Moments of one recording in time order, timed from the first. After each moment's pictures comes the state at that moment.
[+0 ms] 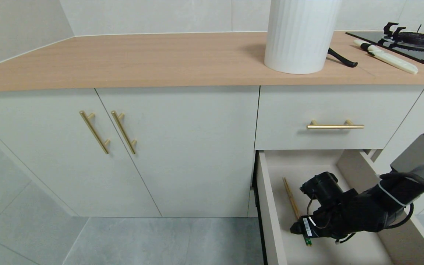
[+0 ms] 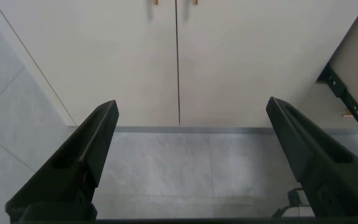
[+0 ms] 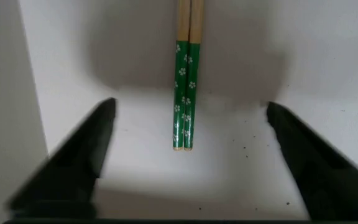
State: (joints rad) left arm 0.01 0.00 0.00 0.00 0.01 0.00; right arm 0.42 2.11 -0.80 -0.23 -0.11 0.29
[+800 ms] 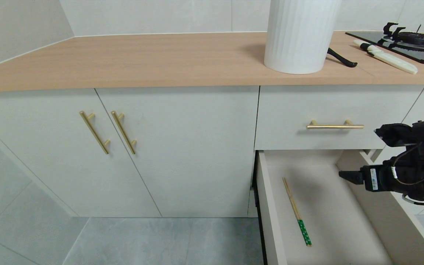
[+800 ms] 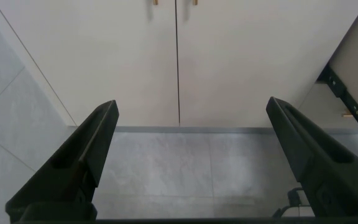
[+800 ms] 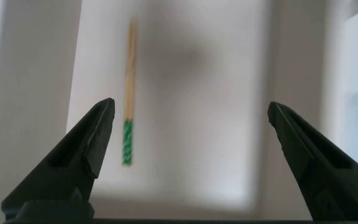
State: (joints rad) left arm 0.01 0.00 0.00 0.00 0.01 0.00; right arm 0.18 1.53 -0.73 -0.22 -0.10 0.04
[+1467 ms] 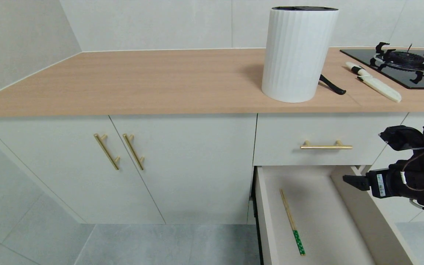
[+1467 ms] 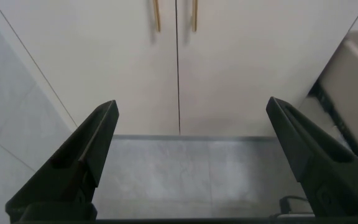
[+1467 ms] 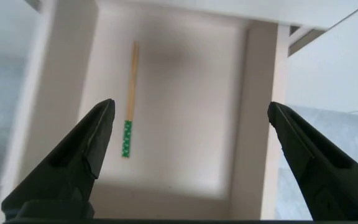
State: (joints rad) left arm 0.01 0.00 0.00 0.00 0.01 0.00; right arm 0.18 1.48 -0.69 -0.23 -0.10 -0.02
